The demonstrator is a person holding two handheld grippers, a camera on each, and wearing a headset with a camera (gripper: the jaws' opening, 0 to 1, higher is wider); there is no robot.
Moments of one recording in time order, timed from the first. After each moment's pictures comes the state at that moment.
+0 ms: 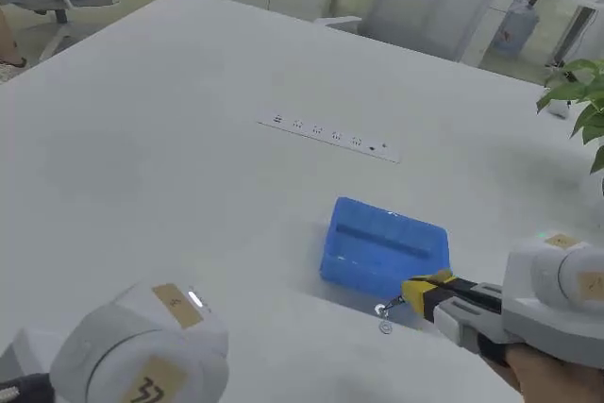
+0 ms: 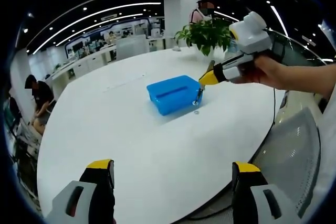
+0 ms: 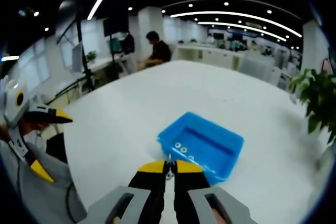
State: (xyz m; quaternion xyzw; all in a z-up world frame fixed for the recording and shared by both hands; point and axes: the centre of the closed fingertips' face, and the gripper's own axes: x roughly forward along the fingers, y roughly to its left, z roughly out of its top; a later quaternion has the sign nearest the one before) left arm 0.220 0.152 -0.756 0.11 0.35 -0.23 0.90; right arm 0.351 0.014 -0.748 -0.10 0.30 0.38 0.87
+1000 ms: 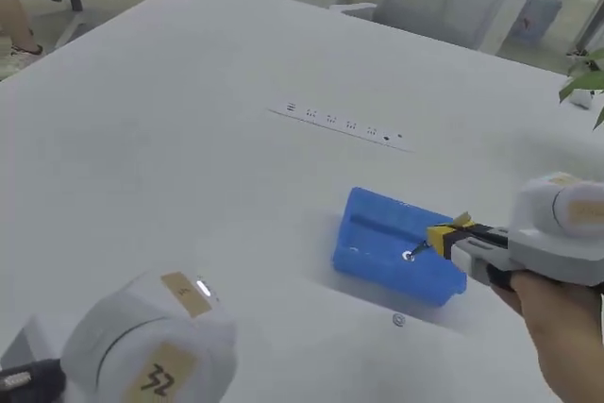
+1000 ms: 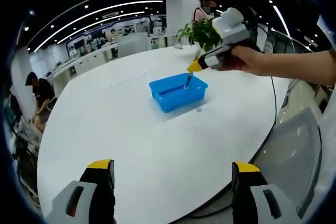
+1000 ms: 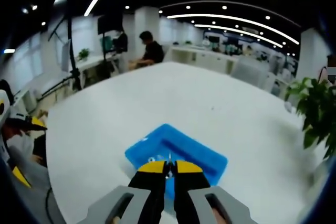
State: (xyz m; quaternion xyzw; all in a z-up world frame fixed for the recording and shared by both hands) left arm 0.220 0.158 -0.760 0.11 0.36 -0.22 0.90; right arm 0.422 0.009 -0.761 -0.13 0.29 0.36 0.88
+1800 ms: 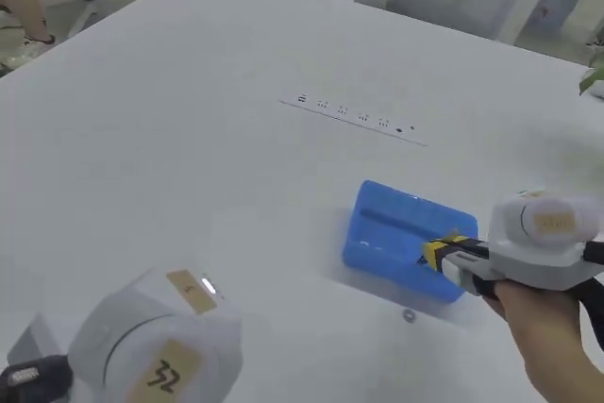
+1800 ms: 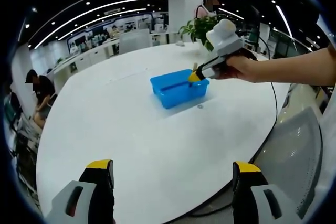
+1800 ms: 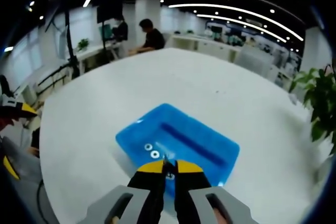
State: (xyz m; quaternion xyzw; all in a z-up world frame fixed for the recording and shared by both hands) left arm 0.218 0.161 -0.766 0.10 0.37 -0.22 0.90; right arm 0.427 0.009 -0.802 -0.14 0.33 0.36 0.86
